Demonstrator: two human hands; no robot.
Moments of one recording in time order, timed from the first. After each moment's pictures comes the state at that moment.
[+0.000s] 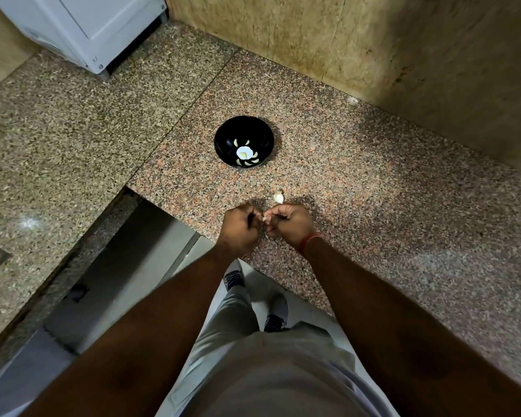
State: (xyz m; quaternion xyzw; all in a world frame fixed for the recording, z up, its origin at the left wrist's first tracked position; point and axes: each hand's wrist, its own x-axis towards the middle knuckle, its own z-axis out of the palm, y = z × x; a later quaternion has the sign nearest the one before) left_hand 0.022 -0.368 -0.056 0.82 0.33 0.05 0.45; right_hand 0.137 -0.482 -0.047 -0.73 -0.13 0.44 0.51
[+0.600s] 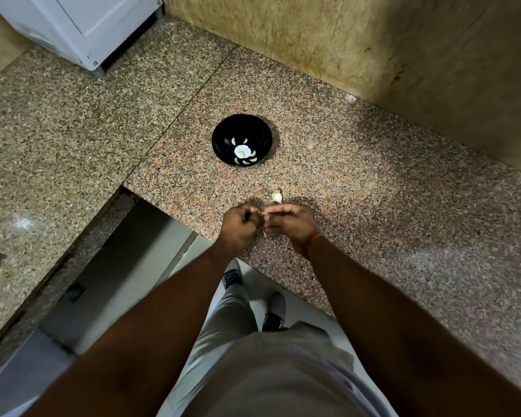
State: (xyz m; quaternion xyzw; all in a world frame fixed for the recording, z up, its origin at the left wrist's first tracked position) left_hand 0.026 -0.370 -0.059 0.68 0.41 0.03 0.61; right_hand 0.144 -0.487 -0.054 -0.63 -0.03 0.50 0.59
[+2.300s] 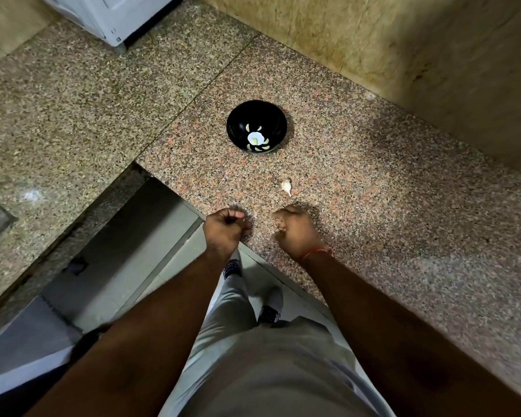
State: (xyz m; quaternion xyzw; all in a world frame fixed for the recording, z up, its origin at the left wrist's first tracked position) left_hand -0.018 -0.389 -0.070 0.48 0.55 0.20 0.66; right_hand 0.112 -0.514 -0.060 -0.84 -0.43 0.26 0.21
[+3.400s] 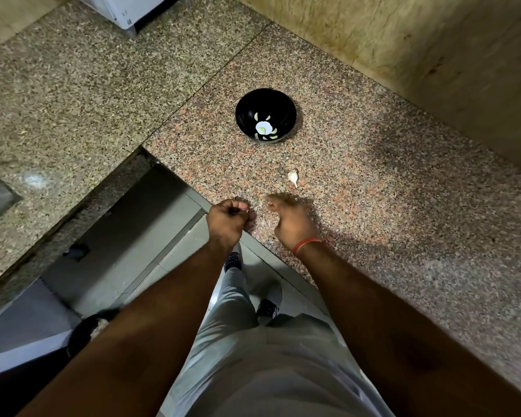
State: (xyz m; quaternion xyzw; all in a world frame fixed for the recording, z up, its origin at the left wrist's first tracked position) left_hand -0.033 -0.391 -0.088 0.47 0.53 0.21 0.67; right_hand 0.096 -0.499 -0.061 -0.83 -0.42 0.28 0.23
